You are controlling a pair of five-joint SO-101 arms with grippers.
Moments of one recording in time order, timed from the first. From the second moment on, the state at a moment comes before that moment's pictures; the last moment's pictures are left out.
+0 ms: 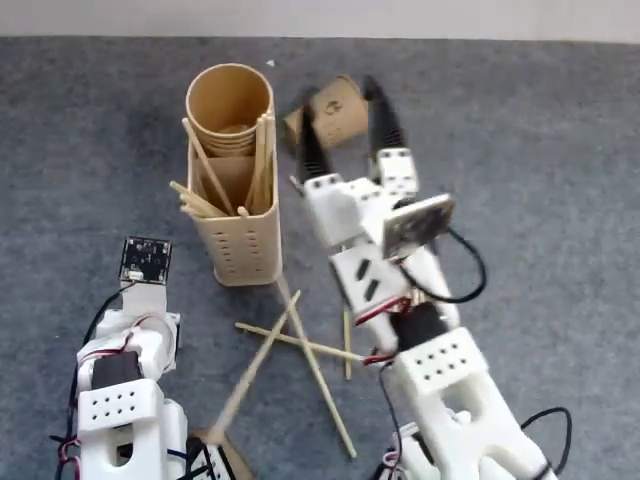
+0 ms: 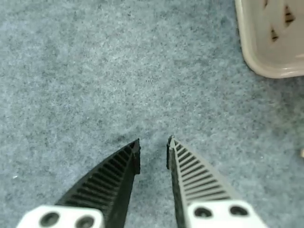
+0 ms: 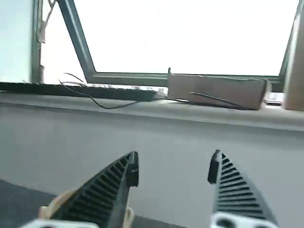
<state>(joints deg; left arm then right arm) -20.6 -69.8 90.4 45.1 -12.6 -26.7 -48.7 58.4 -24.7 3.6</state>
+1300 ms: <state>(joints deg) 4.7 -30.9 32.0 102.1 -37.0 4.8 -45.6 72.3 40.0 14.7</state>
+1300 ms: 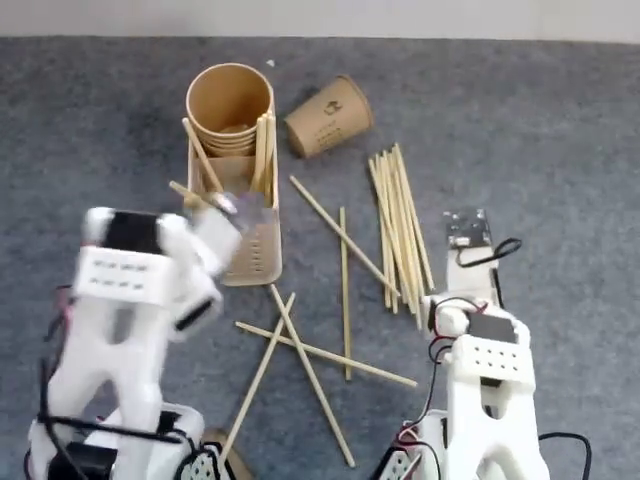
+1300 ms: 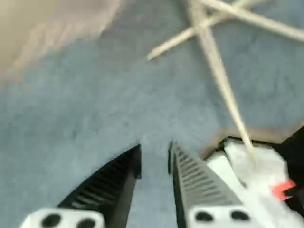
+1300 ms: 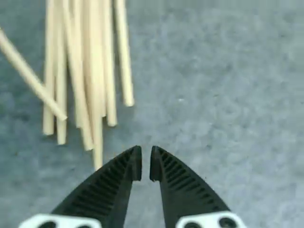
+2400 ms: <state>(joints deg) 32.6 -40.7 63.9 64.3 -30.1 4.8 -45.6 75.3 35.4 14.7</state>
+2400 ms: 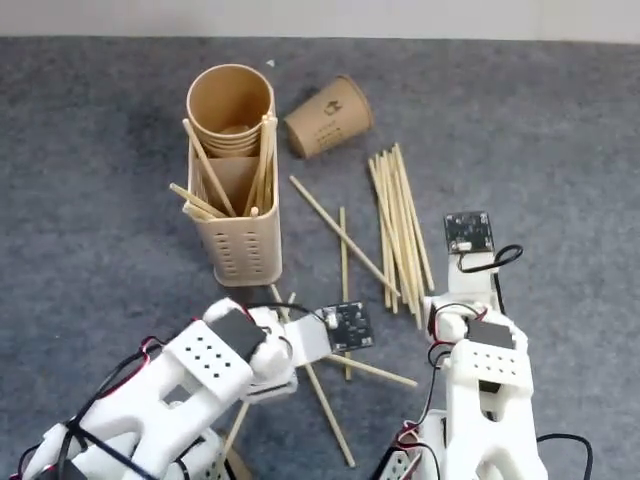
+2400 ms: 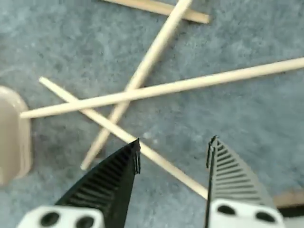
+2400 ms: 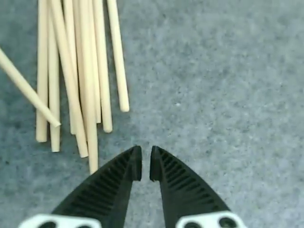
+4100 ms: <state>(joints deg) 29.5 -5.6 -1.0 71.3 -31.3 4.8 -45.6 75.3 35.4 13.3</state>
